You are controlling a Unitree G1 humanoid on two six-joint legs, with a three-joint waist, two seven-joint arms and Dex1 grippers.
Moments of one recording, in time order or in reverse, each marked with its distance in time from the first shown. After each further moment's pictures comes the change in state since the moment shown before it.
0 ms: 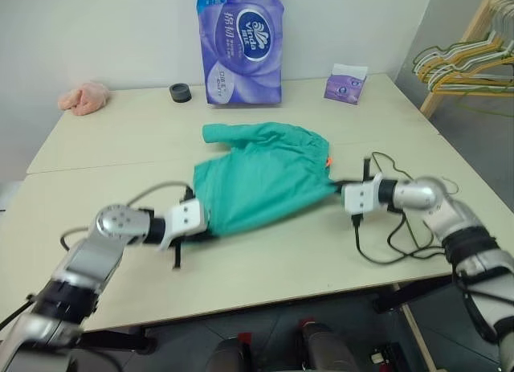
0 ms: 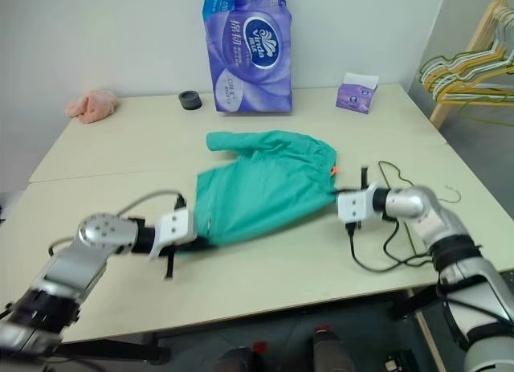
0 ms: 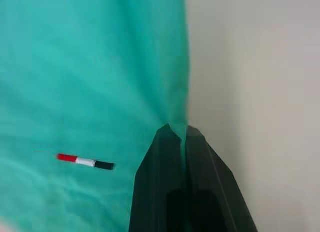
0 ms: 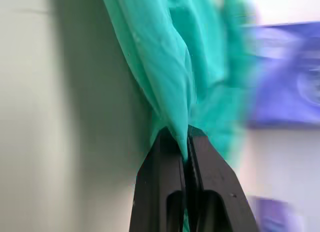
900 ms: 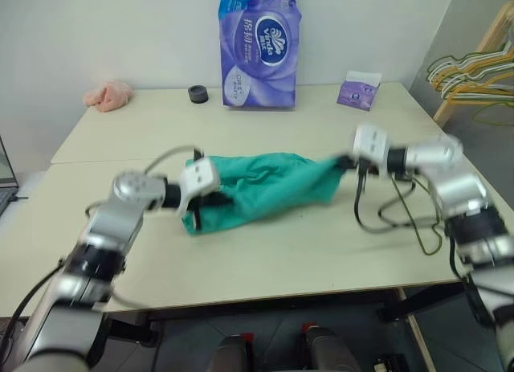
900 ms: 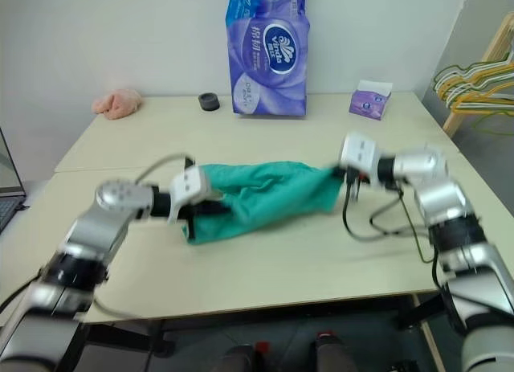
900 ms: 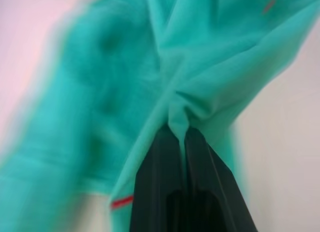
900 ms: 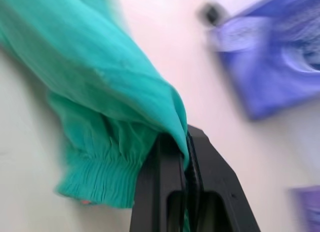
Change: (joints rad) left arm -0.649 -0.310 -0.013 0.621 0.175 -0.154 0.273; right arm -0.442 0.063 -0.129 0.120 0.232 0.606 0.122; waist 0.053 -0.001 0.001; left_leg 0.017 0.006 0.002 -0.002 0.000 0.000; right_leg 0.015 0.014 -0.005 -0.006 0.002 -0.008
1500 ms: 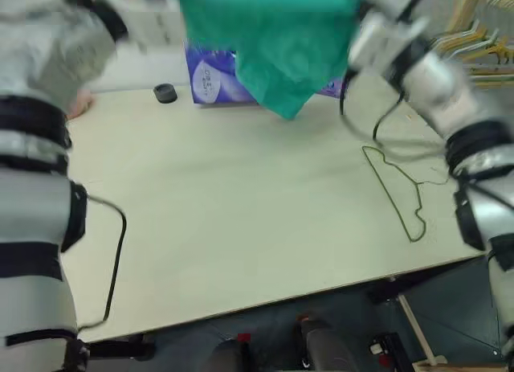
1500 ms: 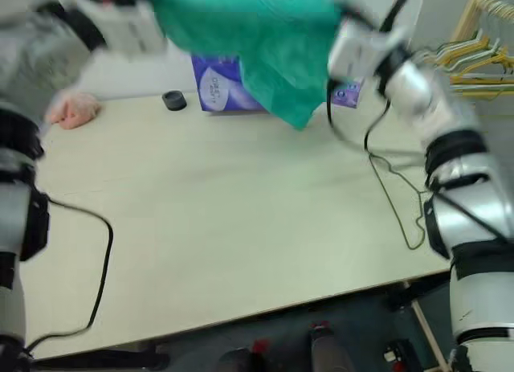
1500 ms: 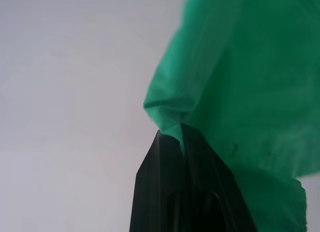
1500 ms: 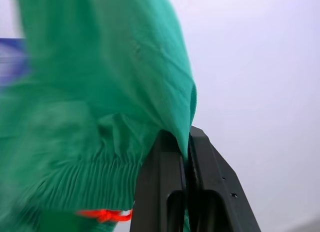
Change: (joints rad) left arm -0.477 0.210 -0.206 0.507 0.606 -0.741 0.675; right arm -0.176 0.069 0.090 0.491 -0.415 -0.801 -0.773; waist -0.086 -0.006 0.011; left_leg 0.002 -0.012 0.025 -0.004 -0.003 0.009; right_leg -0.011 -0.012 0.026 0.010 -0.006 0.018
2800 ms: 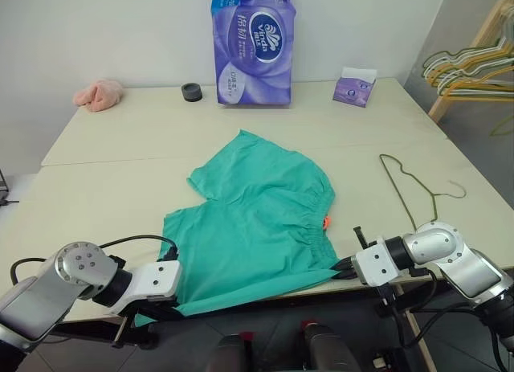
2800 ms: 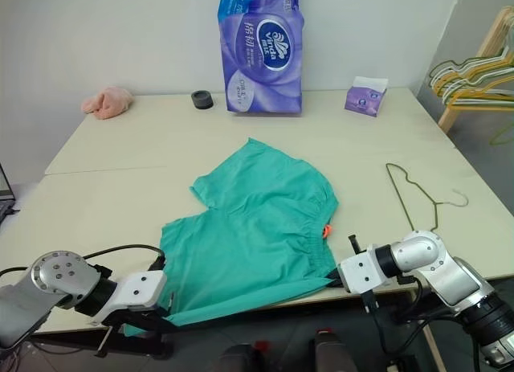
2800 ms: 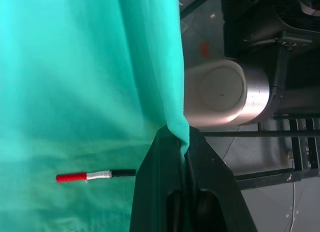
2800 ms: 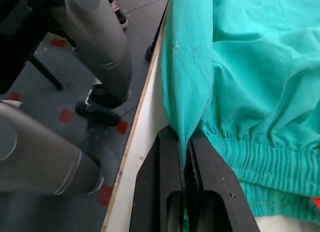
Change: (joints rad) left arm 1.453 0.378 0.294 -1.393 -0.861 0.957 -1.074; right arm 0.985 -0.327 0.055 -1.271 0.565 0.639 1.117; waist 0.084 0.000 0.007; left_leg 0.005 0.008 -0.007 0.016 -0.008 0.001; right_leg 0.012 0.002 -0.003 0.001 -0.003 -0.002
